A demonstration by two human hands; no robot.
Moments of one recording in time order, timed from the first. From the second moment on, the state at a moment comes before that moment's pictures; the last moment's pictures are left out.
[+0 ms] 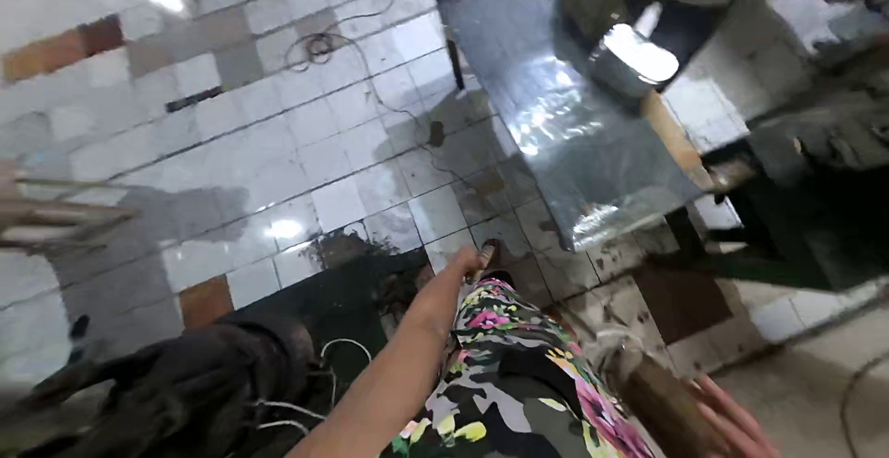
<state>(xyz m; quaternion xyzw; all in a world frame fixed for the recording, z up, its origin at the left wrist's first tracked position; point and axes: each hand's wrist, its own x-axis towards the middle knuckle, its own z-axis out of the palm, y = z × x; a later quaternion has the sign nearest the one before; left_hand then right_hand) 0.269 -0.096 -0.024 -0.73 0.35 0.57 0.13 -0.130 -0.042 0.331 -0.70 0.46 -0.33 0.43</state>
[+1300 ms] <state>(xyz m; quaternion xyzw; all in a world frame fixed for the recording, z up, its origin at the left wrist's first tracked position) 0.972 0.009 -0.101 -0.78 -0.39 0.33 -0.37 0.974 -0.333 0.176 -0.74 0.17 0.24 0.60</state>
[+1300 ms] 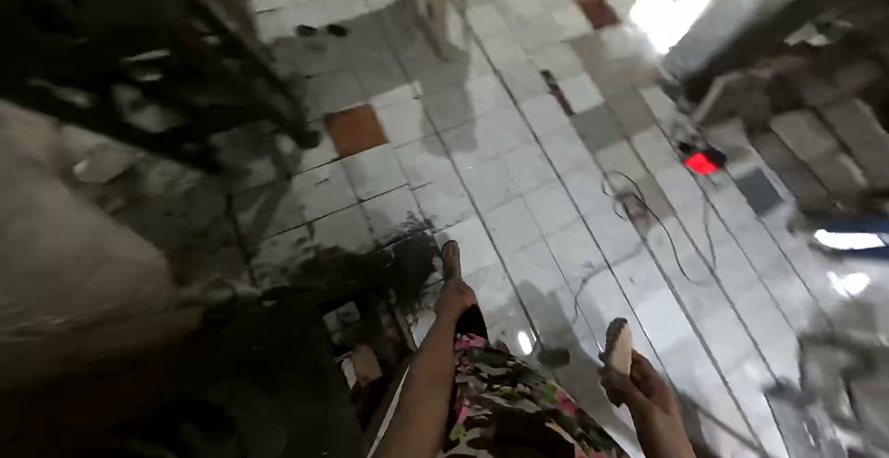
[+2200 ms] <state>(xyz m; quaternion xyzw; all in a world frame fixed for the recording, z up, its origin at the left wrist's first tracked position) 1.592 0.656 0.158 -0.53 -0.36 -0.19 -0.74 1.761 0.561 0.166 -0.61 -0.39 0.50 0.47</state>
